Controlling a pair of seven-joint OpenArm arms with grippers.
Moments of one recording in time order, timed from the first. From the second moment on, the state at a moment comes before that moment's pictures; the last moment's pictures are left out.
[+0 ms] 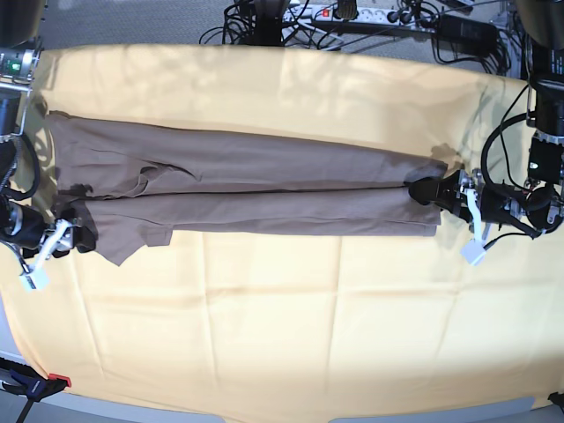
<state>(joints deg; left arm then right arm) -23.6 -41.1 14.8 59.5 -87.3 -41.1 80.3 20.7 33.7 7.1 60.3 38.8 41.8 -50.8</state>
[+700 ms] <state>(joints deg) -23.7 -41.1 14.8 59.5 -87.3 -41.7 80.0 20.9 26.5 7.1 58.9 25.6 41.6 -44.4</state>
